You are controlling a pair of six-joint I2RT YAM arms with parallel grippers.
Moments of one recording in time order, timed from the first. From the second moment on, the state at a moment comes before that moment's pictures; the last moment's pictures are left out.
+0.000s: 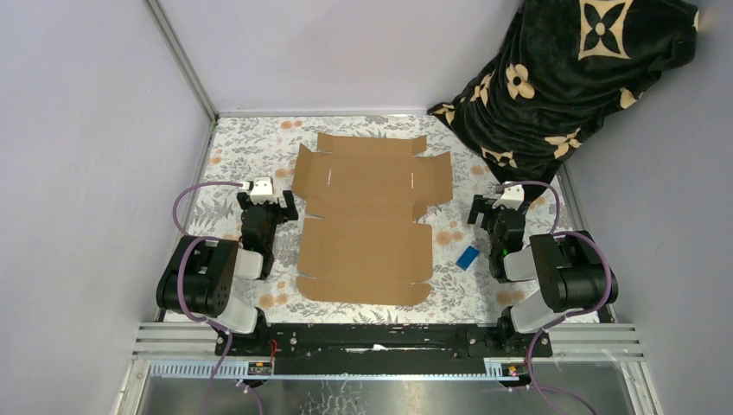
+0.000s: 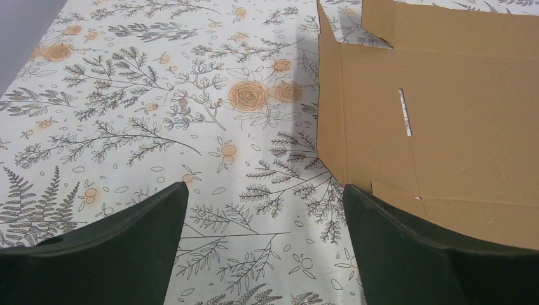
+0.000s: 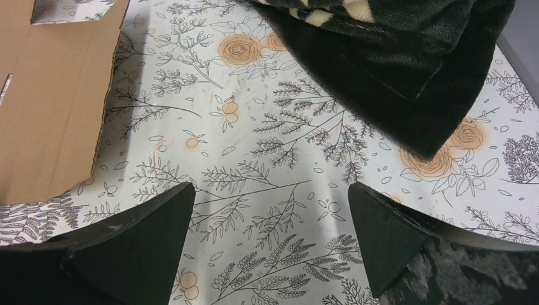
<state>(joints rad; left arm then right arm) -0.08 1.51 0.25 1.10 -0.13 -0.05 0.08 1.55 0.22 1.07 0.21 0.03</state>
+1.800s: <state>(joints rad) -0.31 1.46 1.27 -0.08 -0.09 -0.46 0.15 1.70 1.40 -0.35 -0.26 0.33</state>
